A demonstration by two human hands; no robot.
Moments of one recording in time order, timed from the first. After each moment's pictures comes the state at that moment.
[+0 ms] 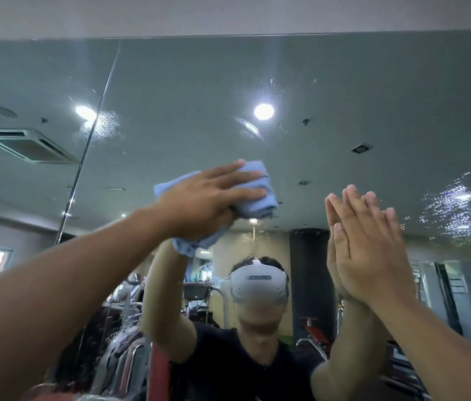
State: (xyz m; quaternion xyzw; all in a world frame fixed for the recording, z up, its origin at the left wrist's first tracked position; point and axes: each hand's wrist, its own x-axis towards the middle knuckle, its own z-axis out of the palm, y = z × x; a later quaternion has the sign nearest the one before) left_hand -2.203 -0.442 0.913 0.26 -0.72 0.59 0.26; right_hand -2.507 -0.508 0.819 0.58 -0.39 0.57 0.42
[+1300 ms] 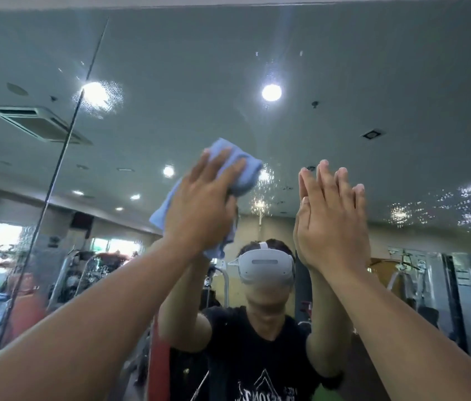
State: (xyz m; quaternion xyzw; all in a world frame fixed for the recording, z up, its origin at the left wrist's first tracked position) left_hand -2.288 -0.449 0.838 0.40 -0.59 0.47 0.52; right_hand -2.500 -0.495 0.819 0.59 -0.39 0.57 0.41
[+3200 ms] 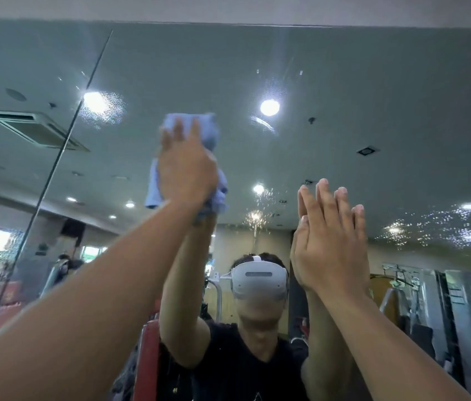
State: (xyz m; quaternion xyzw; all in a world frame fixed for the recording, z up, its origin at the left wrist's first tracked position) left_hand -2.281 -0.443 0.919 0.45 -0.45 0.40 0.66; right_hand -2.499 -0.498 0.818 0.58 -0.39 0.58 0.42
